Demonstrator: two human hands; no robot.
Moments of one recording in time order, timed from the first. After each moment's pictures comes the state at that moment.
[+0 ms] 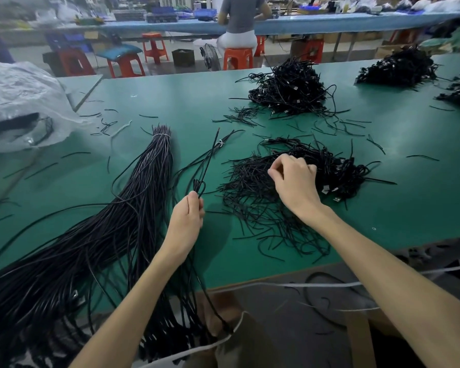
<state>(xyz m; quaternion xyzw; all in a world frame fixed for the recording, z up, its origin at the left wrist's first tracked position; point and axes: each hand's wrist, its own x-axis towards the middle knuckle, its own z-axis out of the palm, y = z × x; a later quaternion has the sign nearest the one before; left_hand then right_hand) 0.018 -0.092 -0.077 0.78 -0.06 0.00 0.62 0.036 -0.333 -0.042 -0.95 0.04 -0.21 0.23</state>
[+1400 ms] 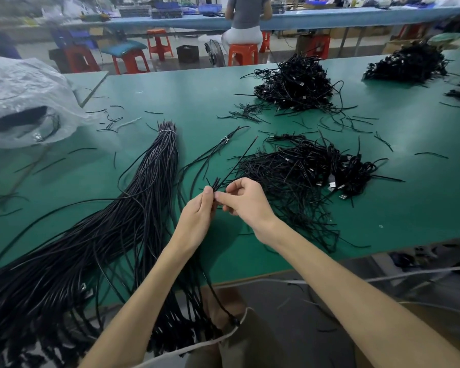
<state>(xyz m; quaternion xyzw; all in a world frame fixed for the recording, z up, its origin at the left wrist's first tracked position) 0.016 -0.094 -0.078 0.80 -0.10 0.00 0.59 0.012 -0.236 -0.054 -0.73 0.06 0.00 0.68</state>
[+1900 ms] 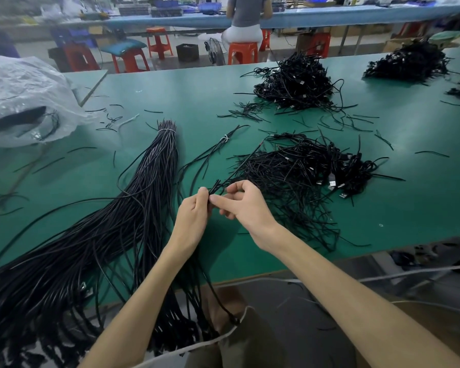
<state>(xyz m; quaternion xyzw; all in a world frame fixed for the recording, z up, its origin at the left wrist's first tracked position) 0.016 -0.093 -0.080 0.79 -0.07 0.02 0.61 0.001 -0.232 -0.059 -0.68 0.05 0.03 0.73</state>
